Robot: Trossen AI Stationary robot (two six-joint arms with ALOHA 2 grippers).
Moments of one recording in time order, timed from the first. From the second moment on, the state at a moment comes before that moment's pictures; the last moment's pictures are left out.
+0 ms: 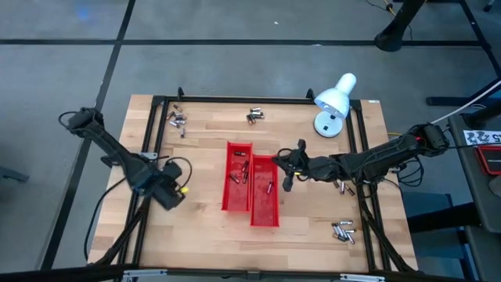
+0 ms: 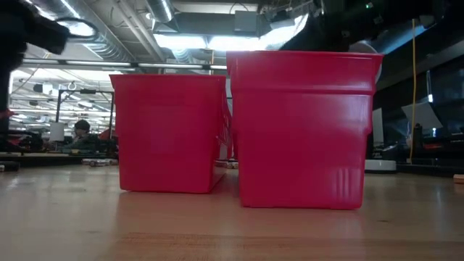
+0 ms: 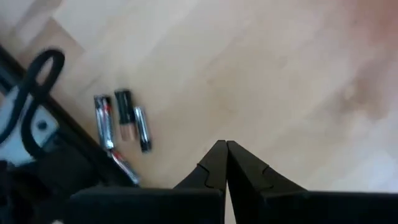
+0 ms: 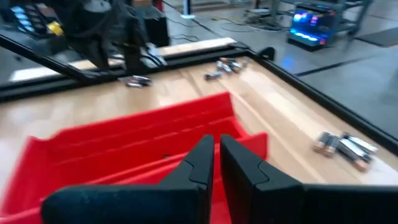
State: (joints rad) left arm -0.64 1.15 0.79 -1.21 -0.25 -1.42; right arm 0.24 1.31 0.67 0.31 0.57 0.23
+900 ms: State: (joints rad) left arm -0.09 1.23 0.69 -1.14 -0.14 -1.15; right arm 0.24 1.31 0.68 -0.02 0.37 0.23
